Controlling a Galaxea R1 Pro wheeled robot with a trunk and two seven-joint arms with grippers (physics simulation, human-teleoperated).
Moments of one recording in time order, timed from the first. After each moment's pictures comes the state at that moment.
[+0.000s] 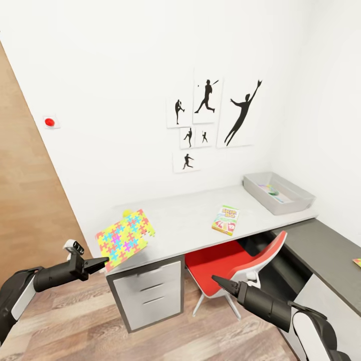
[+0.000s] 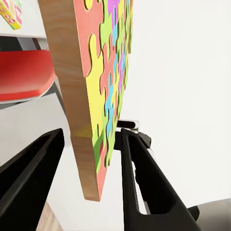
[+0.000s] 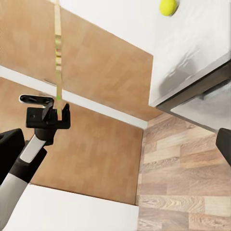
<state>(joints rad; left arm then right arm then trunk) -0.53 0.43 0.06 -0.87 0.47 1.03 -1.53 -0.11 -0.08 -0.12 -1.58 -0.74 0.95 0.66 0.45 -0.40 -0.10</state>
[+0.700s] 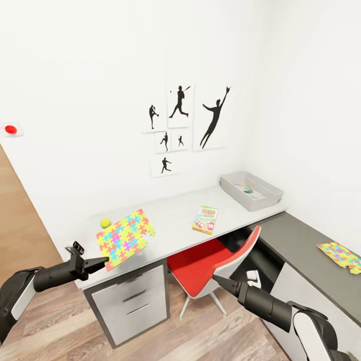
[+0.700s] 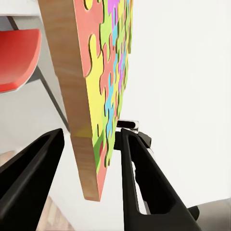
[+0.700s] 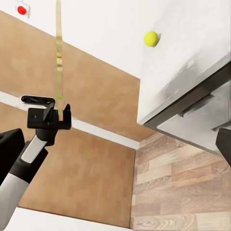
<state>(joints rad) -0.53 0.43 0.06 -0.87 0.47 1.03 -1.53 -0.11 -0.08 -0.12 -1.58 -0.74 0.95 0.67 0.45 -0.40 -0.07</state>
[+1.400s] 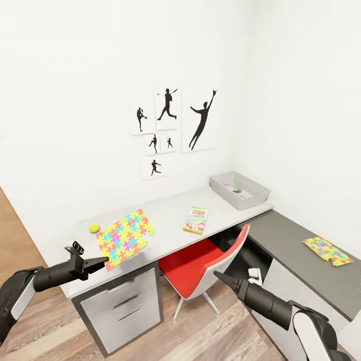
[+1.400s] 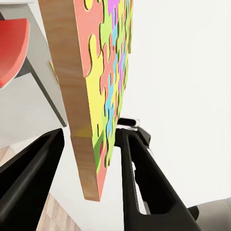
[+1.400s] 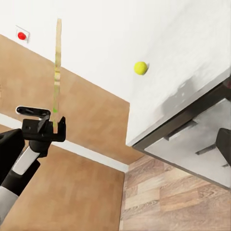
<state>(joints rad) -0.53 0.43 0.06 -0.87 0.47 1.03 -1.53 -0.11 -0.08 -0.12 -1.57 -0.74 0.87 0.66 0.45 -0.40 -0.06</state>
